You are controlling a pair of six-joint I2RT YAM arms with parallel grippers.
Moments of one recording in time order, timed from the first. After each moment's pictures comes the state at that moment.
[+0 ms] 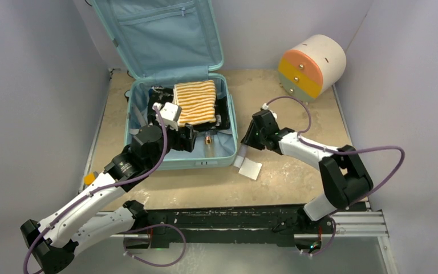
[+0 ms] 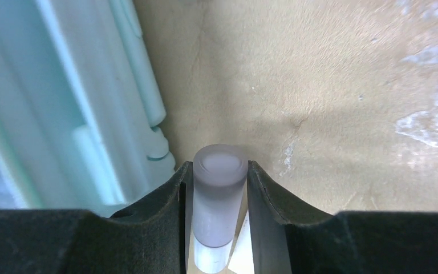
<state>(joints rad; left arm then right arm) -0.74 0.83 0.83 -0.26 -0.28 -0.21 0.52 1.57 0.87 -0.21 0.04 0.81</state>
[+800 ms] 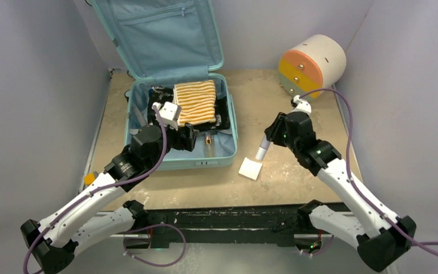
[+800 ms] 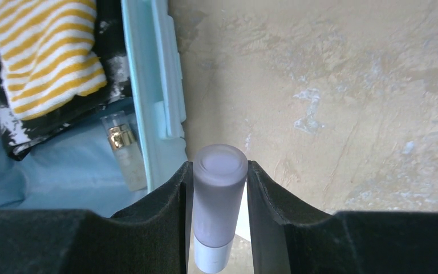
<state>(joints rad) -0.74 0.83 0.83 -0.24 -0.28 -0.21 0.51 0.98 0.90 -0.52 0.24 0.64</state>
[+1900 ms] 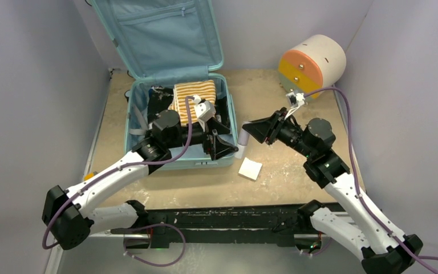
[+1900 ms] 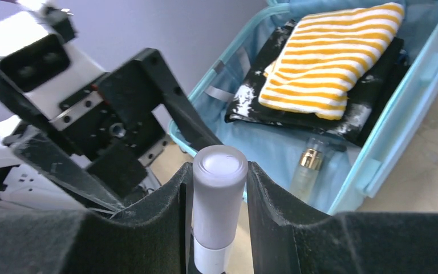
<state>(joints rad) -0.74 1.12 0.90 0.18 0.58 -0.27 0.51 0.81 0.83 -0.03 -0.38 0.62</state>
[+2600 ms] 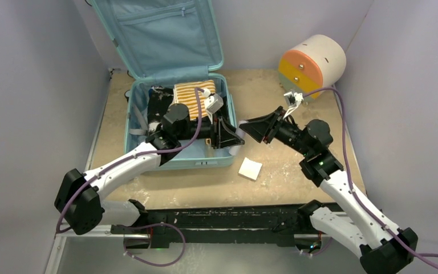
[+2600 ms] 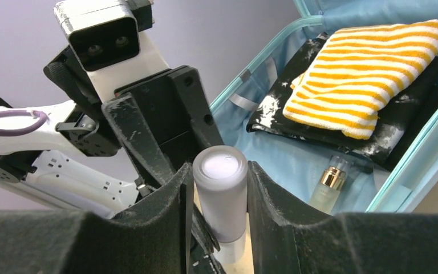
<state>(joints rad) -0.73 1.30 0.94 0.36 0.72 -0.43 0.50 0.85 0.75 0.20 -0.50 0.70</state>
